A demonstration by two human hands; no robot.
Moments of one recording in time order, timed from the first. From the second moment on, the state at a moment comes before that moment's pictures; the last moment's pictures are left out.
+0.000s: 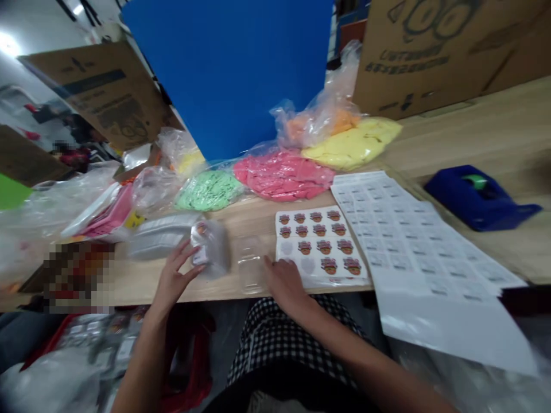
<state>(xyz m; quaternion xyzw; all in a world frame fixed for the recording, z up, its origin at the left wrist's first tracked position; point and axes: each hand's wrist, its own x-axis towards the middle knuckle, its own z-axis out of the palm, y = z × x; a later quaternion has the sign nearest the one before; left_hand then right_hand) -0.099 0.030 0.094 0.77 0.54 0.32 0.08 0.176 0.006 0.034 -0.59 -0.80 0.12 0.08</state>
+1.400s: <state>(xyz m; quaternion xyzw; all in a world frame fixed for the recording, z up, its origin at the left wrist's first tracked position) 0.371 0.010 0.017 0.99 0.10 0.04 0.11 0.469 -0.101 -0.002 -0.71 -0.22 0.31 0.59</state>
